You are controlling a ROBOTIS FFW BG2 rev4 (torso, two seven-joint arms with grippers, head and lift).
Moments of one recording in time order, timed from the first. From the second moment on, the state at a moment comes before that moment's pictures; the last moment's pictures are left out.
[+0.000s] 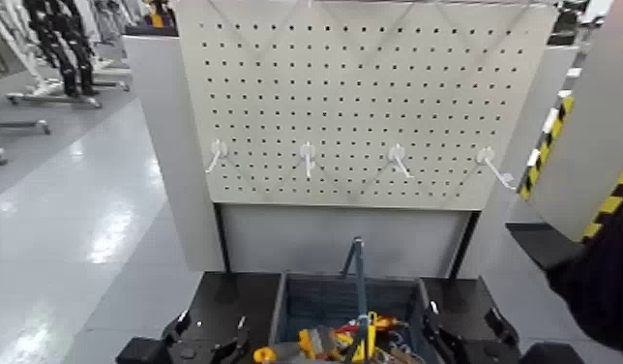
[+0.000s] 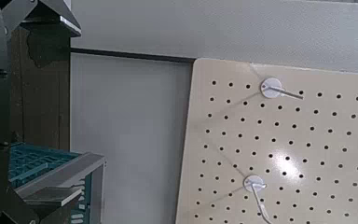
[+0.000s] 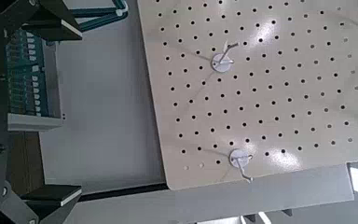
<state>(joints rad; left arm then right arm) 0.22 0.15 -0.17 -1.56 0.24 -0.24 -0.06 0.35 -0.04 0.03 -1.76 -0.20 -0.21 -0.01</state>
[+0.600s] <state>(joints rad) 0.23 0.15 -0.17 -1.56 0.24 -0.24 -0.06 0.41 -0.04 0.05 -1.77 -0.11 -0.27 -0.03</state>
